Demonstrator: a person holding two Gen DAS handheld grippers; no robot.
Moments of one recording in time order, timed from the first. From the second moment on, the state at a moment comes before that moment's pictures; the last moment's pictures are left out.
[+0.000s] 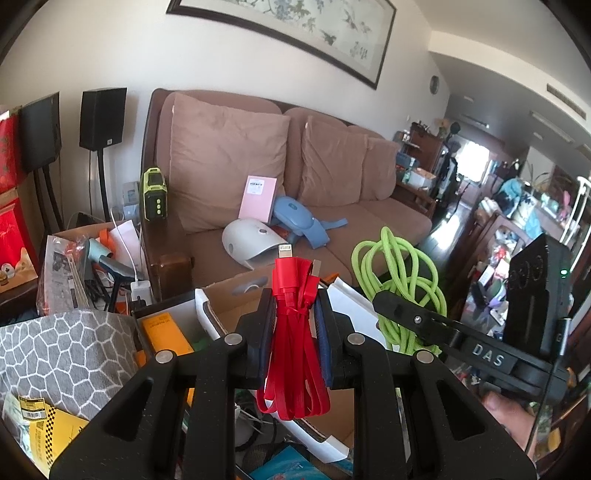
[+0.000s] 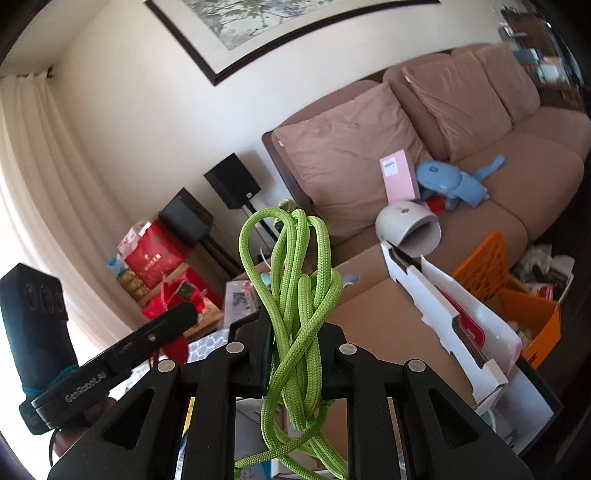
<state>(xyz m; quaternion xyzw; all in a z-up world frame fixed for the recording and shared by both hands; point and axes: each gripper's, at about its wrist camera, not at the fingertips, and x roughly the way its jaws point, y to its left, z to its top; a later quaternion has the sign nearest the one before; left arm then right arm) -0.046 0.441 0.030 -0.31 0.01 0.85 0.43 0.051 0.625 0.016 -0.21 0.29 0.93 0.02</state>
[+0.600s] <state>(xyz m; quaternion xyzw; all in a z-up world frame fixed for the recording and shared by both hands) -0.048 0.440 0.027 -0.31 0.02 0.85 0.43 0.040 0.628 -0.001 -0.24 0.29 0.92 0.04</state>
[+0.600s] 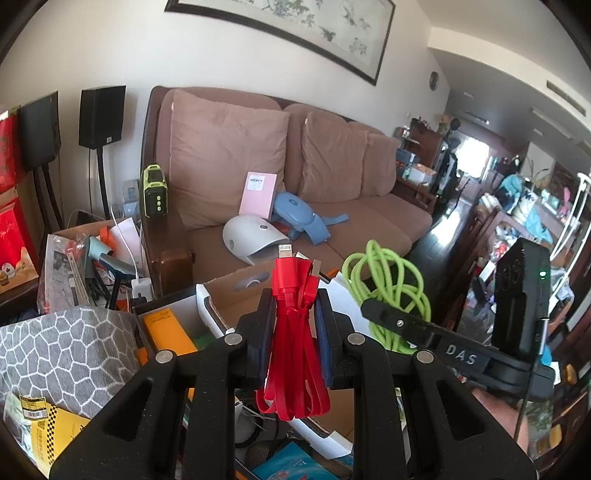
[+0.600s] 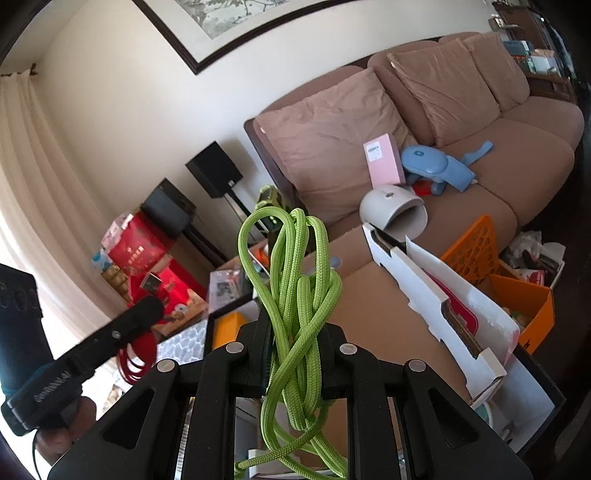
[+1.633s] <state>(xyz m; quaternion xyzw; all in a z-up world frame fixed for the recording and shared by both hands) -0.038 0.445 0.026 -0.30 0.03 0.85 0.43 0.051 0.636 0.000 -0.24 0.27 0.93 0.08</state>
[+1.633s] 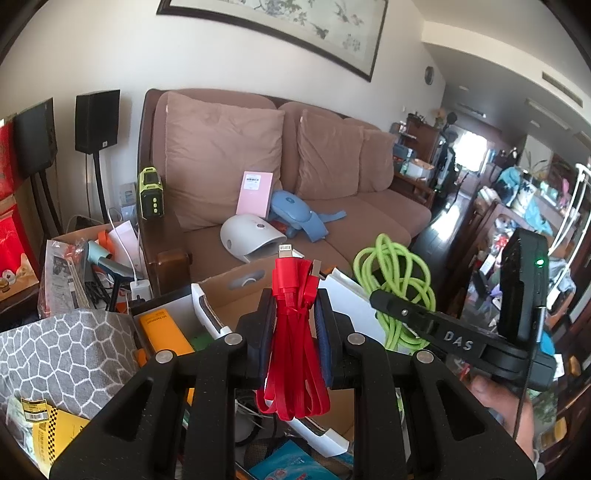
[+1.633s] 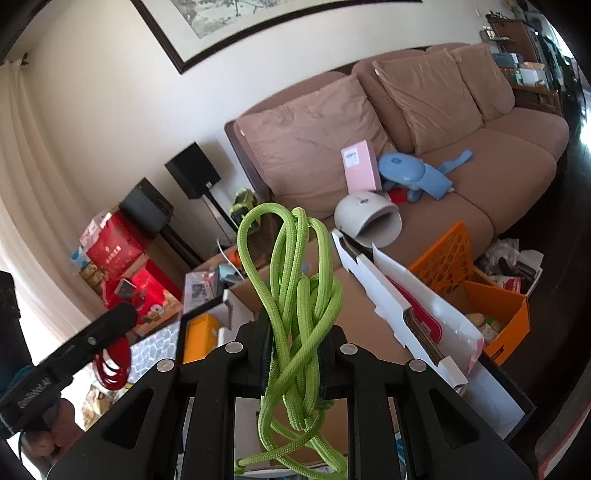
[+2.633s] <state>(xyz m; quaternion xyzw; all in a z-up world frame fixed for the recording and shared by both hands) -0.039 0.447 0.023 -0.30 0.03 0.84 0.45 0.054 0.635 0.006 -0.25 0.25 0.93 0.10</state>
